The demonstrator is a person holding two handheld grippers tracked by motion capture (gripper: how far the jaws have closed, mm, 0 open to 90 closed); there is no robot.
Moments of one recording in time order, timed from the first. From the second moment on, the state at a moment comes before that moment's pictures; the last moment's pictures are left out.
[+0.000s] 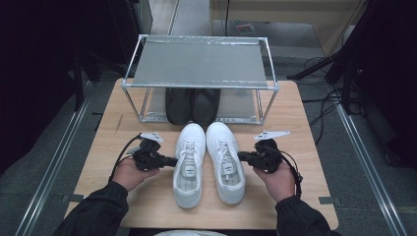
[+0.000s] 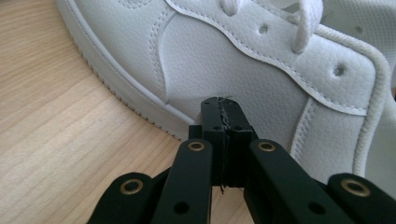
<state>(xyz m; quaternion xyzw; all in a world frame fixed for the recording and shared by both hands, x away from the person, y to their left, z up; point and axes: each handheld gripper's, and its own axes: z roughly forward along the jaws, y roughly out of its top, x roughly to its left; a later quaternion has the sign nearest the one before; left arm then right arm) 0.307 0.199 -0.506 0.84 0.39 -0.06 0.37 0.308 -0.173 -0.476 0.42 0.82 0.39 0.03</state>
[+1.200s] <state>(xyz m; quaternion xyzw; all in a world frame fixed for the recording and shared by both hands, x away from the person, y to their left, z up) 0.288 0.155 -0.502 0.87 0.32 -0.09 0.36 0.326 -0.184 -0.473 0.44 0.80 0.40 0.05</state>
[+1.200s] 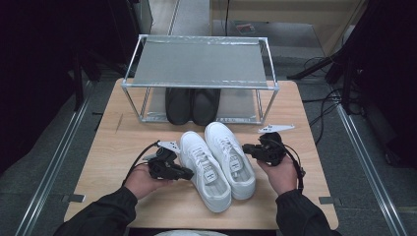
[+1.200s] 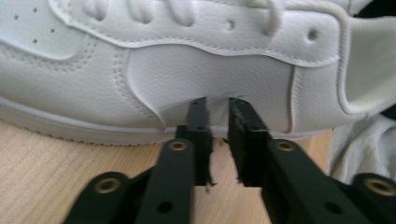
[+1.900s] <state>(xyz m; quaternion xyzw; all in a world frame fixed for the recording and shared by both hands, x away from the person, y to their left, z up) 0.286 0.189 -0.479 0.85 0.33 -0.06 0.41 0.287 -0.168 -0.440 0.41 0.79 0.46 0.05</state>
